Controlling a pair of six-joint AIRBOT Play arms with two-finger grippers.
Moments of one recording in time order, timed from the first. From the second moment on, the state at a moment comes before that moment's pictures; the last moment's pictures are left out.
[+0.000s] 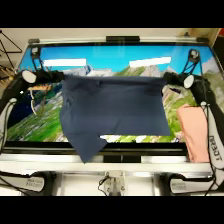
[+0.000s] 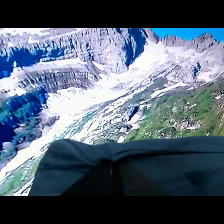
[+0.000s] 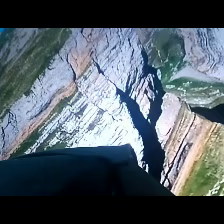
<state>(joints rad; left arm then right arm) -0.01 -1.61 1.39 1.14 -0.56 -1.31 -0.06 -1.56 1.29 -1.44 0.51 1.67</state>
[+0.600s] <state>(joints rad) -0.01 -1.66 1.37 1.18 -1.01 -1.43 -0.08 -1.62 1.29 -1.44 0.80 1.67</state>
